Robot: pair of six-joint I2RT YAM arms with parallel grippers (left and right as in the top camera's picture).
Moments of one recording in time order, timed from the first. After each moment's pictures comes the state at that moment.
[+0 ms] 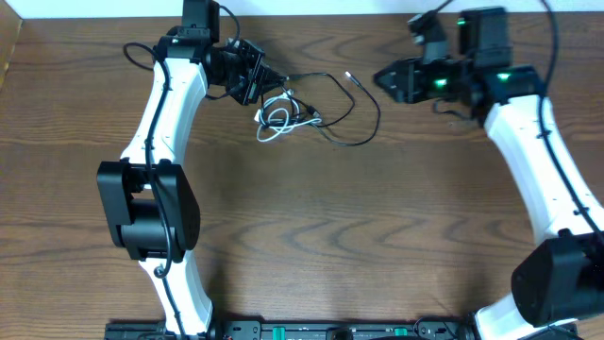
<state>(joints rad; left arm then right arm) -0.07 2.06 1.82 -0.86 0.76 -1.16 0.20 1.74 1.54 -0.64 -0.61 0.14</state>
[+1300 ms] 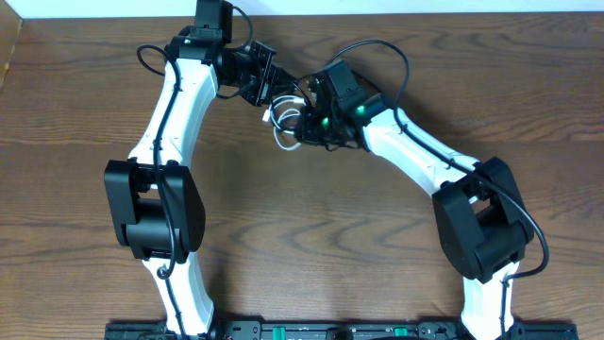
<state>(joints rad) -0.11 2.06 1.82 -0.86 0.80 -1.19 0.55 2.07 1.54 -0.48 -0.41 0.65</state>
